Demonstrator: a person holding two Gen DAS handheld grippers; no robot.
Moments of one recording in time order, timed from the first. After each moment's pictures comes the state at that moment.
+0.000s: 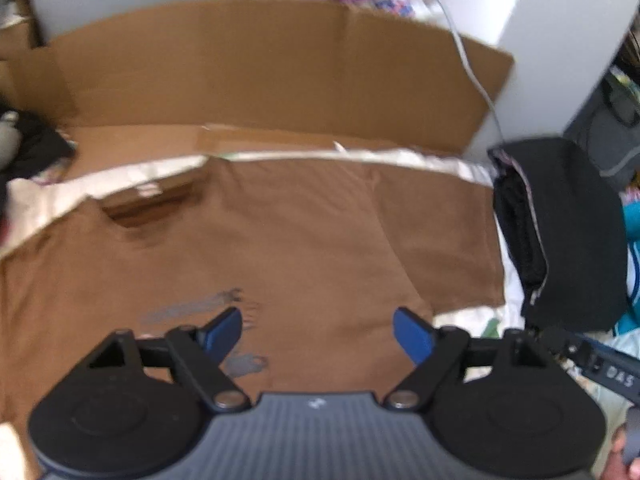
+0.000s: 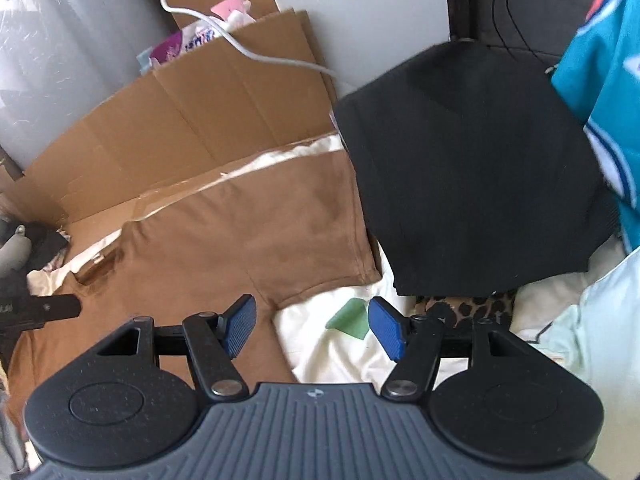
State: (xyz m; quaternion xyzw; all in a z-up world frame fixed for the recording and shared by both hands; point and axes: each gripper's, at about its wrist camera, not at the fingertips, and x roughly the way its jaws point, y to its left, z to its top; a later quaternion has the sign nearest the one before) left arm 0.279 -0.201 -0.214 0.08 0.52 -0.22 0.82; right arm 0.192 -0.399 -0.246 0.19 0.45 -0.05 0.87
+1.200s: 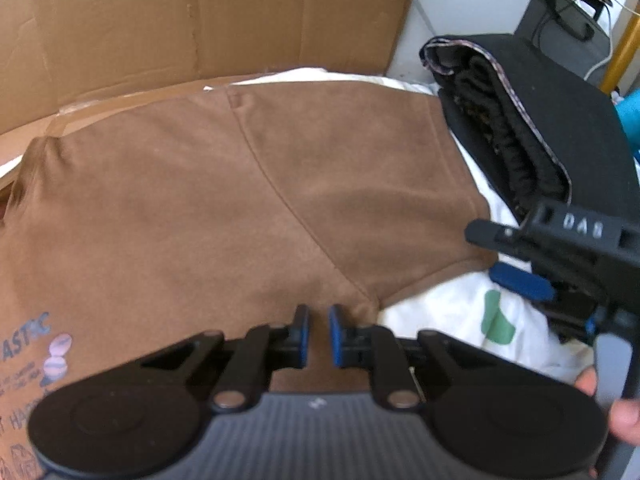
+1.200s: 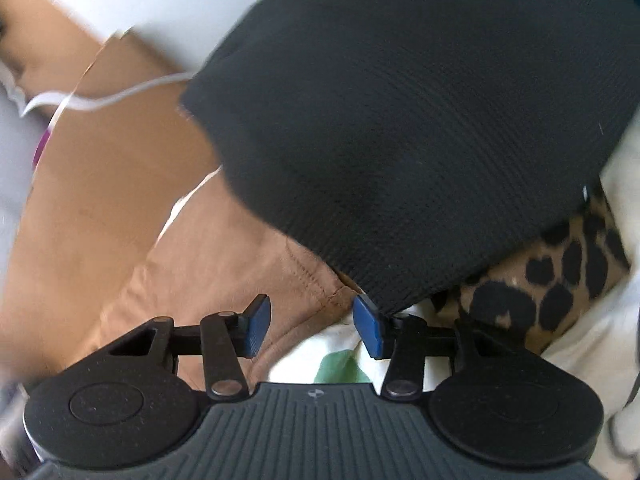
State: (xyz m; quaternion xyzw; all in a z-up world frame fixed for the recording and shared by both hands) left arm 0.273 -0.292 -0.340 0.11 0.50 -0.32 0.80; right arm 0.238 -0.434 -0.379 0.41 0.35 -0.15 0.83
